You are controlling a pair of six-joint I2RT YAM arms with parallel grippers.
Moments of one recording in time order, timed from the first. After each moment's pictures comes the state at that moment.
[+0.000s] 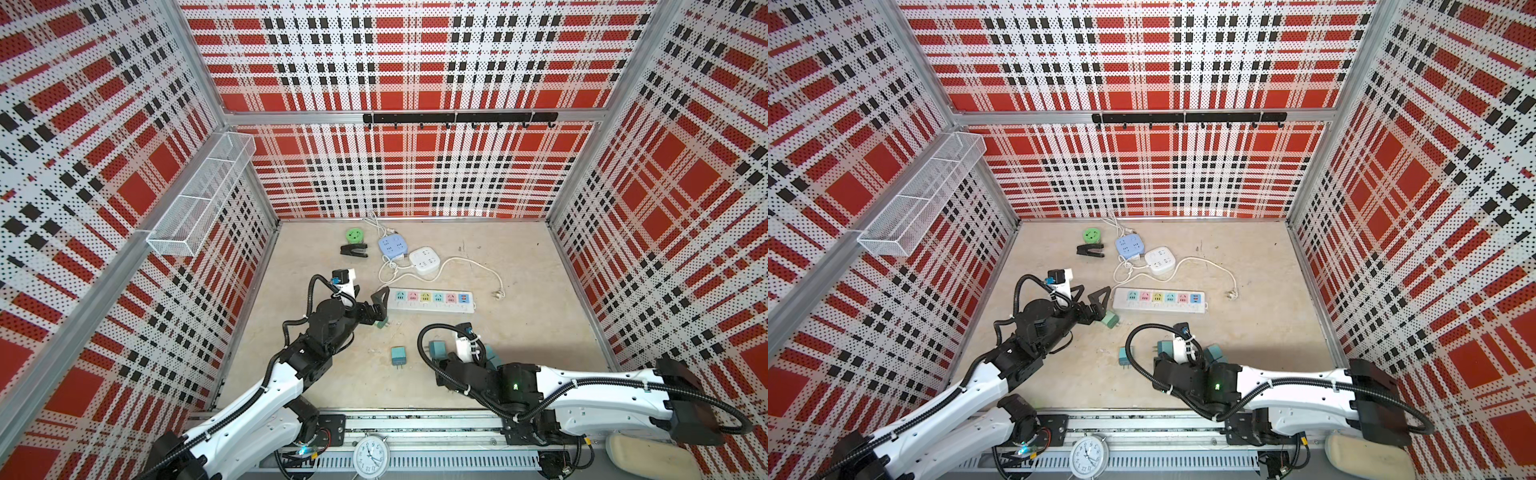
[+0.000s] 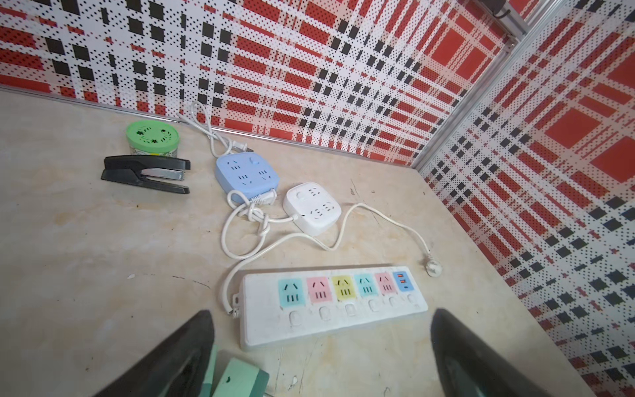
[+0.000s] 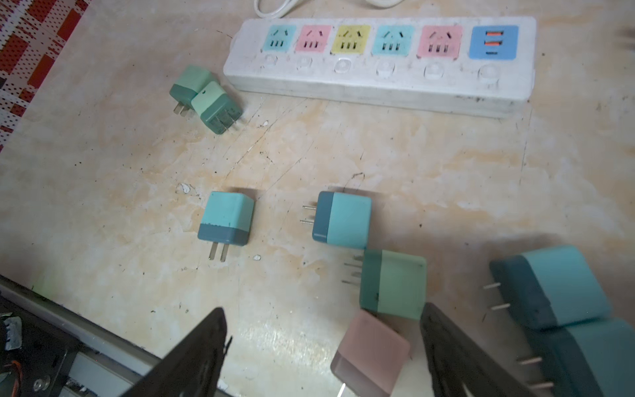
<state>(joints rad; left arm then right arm) -0.61 0.85 0.48 0.15 -0.14 -0.44 1.40 1.09 0.63 -0.52 0.63 1.07</state>
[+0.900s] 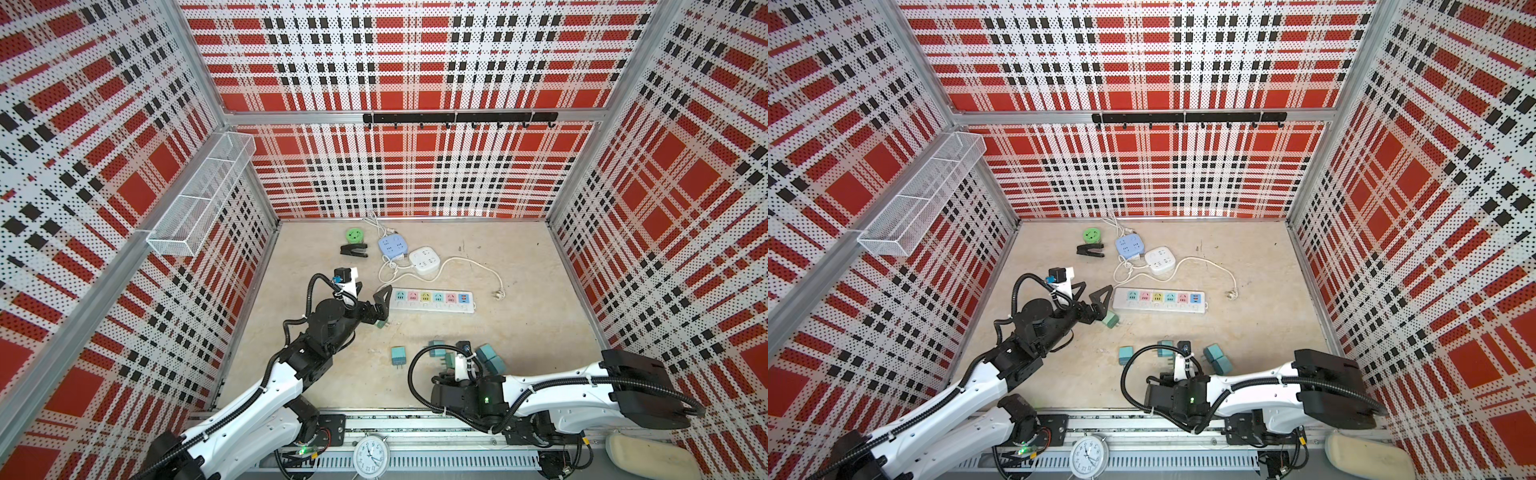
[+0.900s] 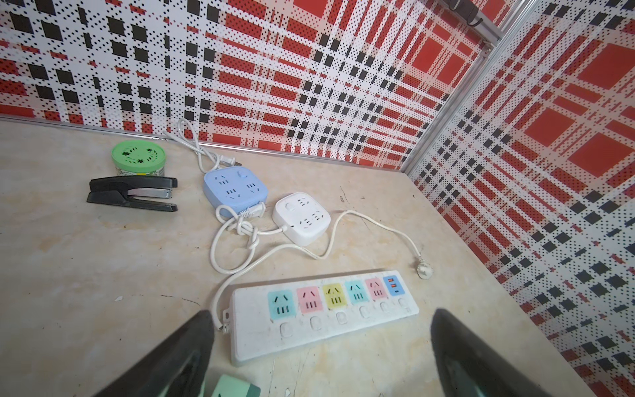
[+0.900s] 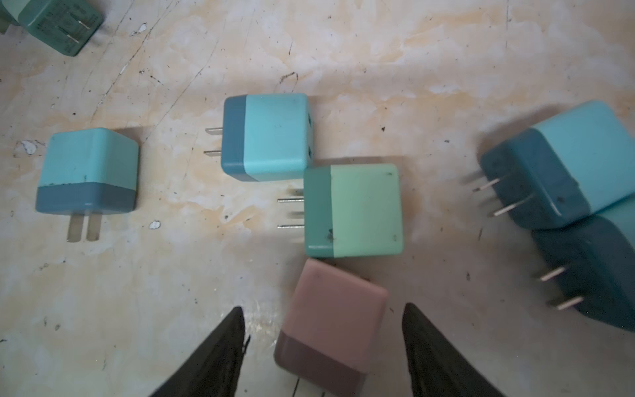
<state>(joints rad) -0.63 0.84 0.50 0.17 -0.13 -0.40 1.48 1.34 0.59 -0.54 0.63 1.39</state>
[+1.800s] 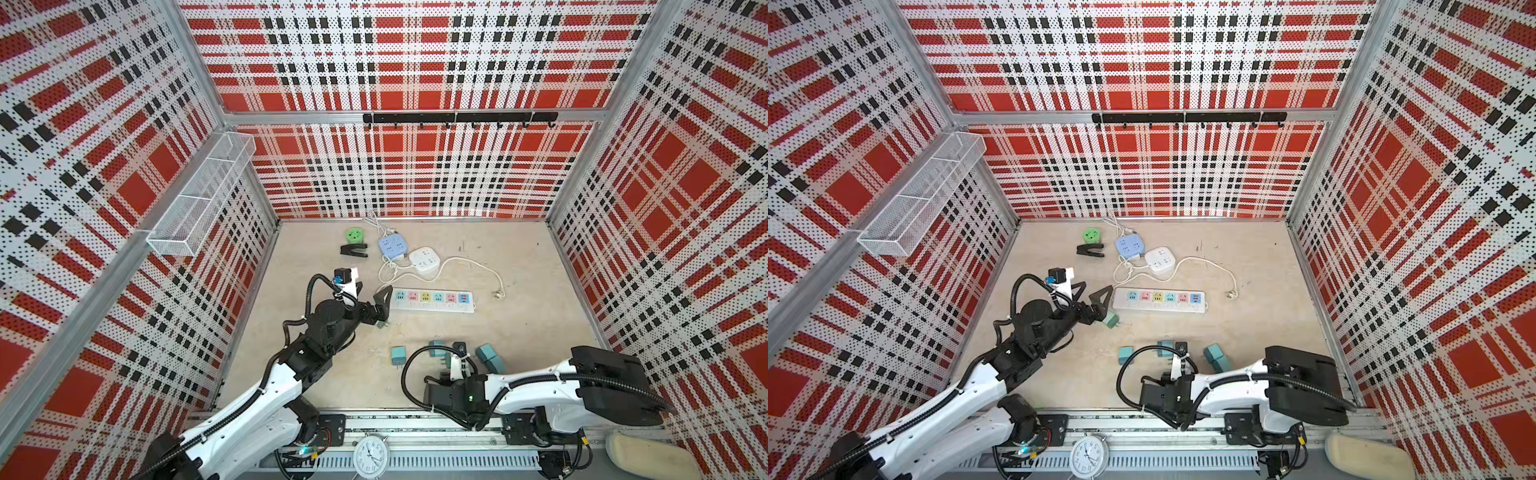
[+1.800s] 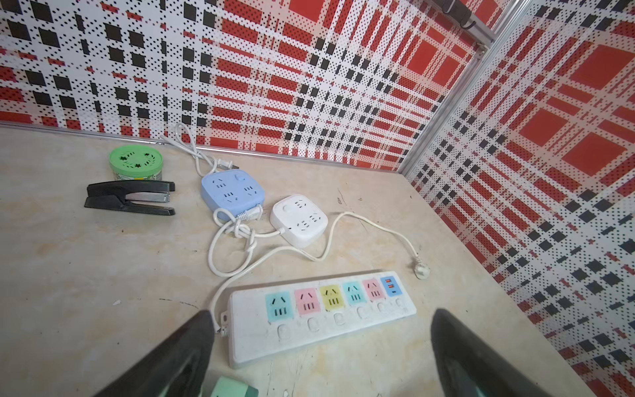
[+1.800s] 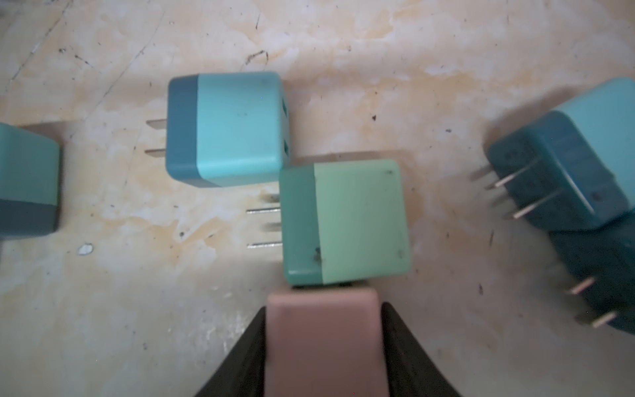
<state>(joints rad) -0.64 0.83 0.50 0.17 -0.14 -0.40 1.44 1.49 0.61 -0.51 0.62 1.41</state>
